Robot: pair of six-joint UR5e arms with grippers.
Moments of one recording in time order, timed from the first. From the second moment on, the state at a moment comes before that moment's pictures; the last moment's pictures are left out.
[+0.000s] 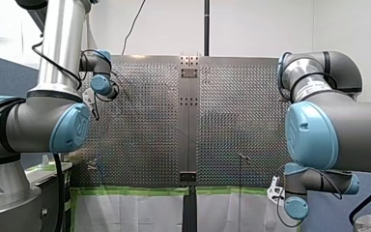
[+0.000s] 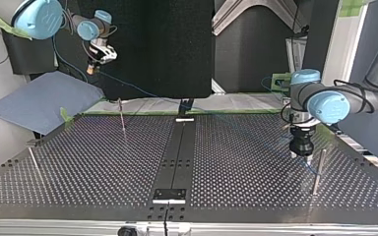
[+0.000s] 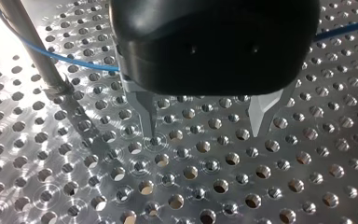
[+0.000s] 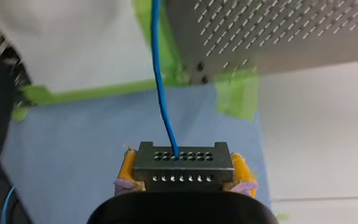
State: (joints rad) left arm 0.12 -1.80 -1.74 -2.77 -1.59 -2.02; right arm 1.65 -0.46 1.90 -1.24 1.67 1.82
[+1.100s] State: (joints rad) left arm 0.15 -1.80 -1.88 -2.63 -1.60 -2.25; right arm 1.66 -0.59 1.90 -1.32 1.63 1.90
